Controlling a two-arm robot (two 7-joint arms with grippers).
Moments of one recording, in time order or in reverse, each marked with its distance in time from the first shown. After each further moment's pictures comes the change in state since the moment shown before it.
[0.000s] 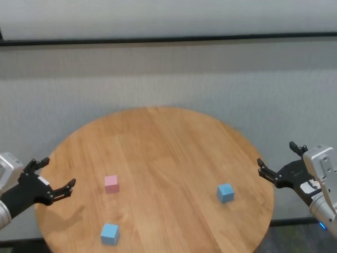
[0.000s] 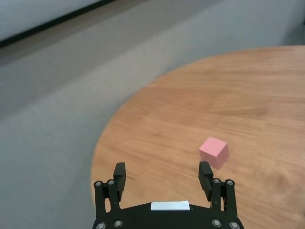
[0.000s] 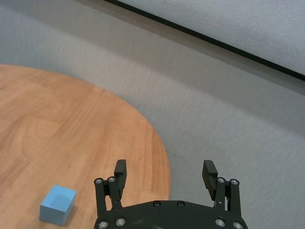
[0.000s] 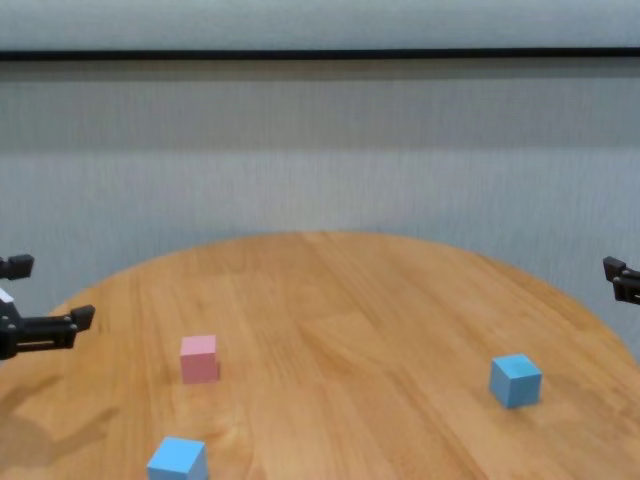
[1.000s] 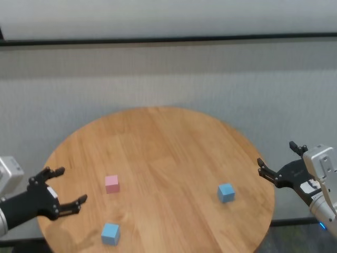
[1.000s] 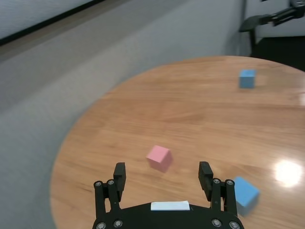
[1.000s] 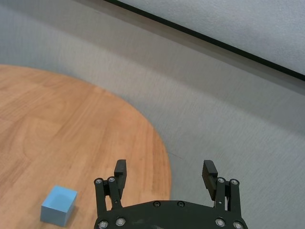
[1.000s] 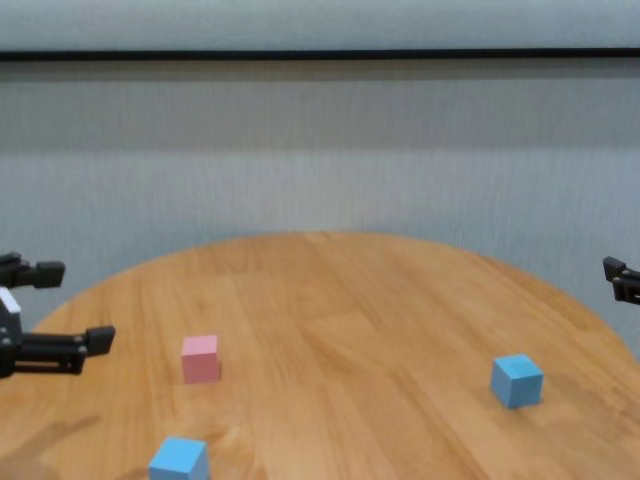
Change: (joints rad) left arm 0.064 0.078 -0.033 -0.152 -0.044 0.077 -0.172; right arm 0.000 0.000 0.000 0.000 0.000 0.000 0.000
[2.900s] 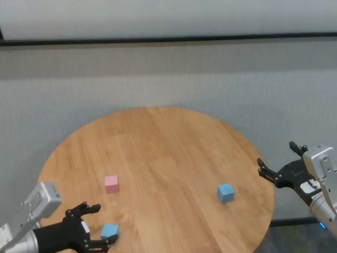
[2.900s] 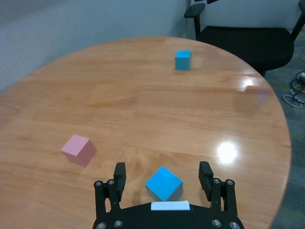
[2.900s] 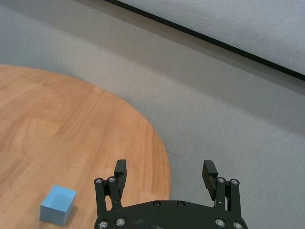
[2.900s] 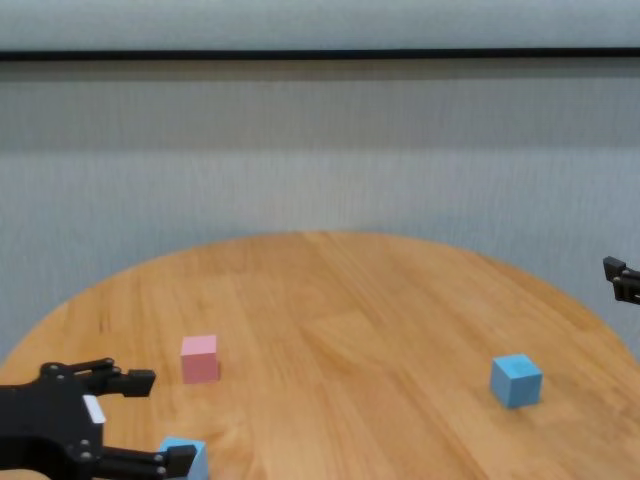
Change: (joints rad) left arm 0.031 -0.064 0.031 -0.007 0.043 0.056 -0.169; right arm 0.000 0.000 0.000 0.000 0.000 0.000 0.000
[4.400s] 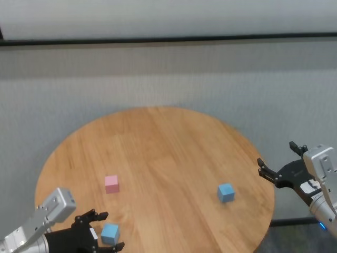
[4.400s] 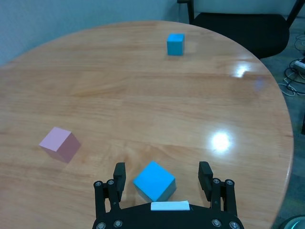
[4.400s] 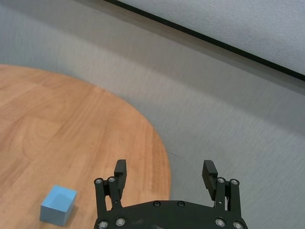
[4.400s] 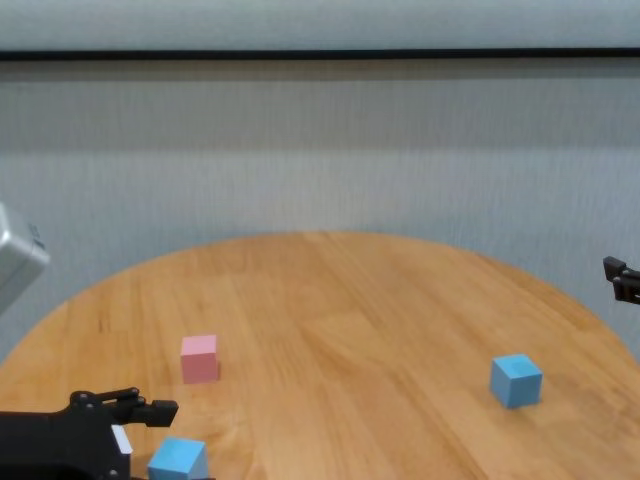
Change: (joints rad) left arm -0.049 -0.047 0.048 0.066 0.044 0.027 -0.022; right arm 0.000 0.000 0.000 0.000 0.000 0.000 0.000
